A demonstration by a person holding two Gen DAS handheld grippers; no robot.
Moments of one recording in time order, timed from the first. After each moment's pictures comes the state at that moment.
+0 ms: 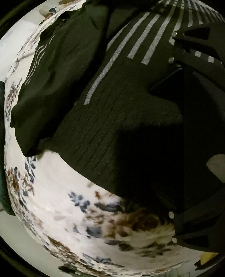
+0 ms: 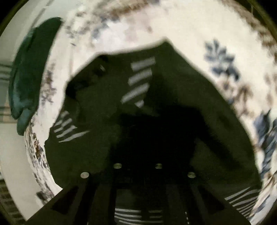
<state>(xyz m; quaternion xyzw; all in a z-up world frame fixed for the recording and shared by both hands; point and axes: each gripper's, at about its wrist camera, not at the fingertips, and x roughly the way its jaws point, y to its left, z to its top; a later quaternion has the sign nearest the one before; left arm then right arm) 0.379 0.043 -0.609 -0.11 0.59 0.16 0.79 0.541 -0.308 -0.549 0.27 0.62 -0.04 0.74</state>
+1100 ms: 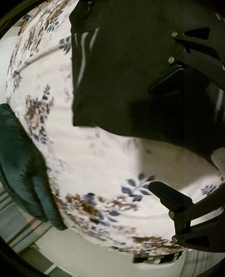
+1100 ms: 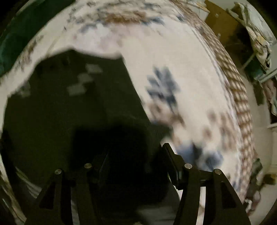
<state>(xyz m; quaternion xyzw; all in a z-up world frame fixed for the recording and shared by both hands) 0.556 0.044 -0.565 0.06 0.56 0.17 0.81 0.501 -0.355 -0.543 0.01 0.64 -0.10 0.76</state>
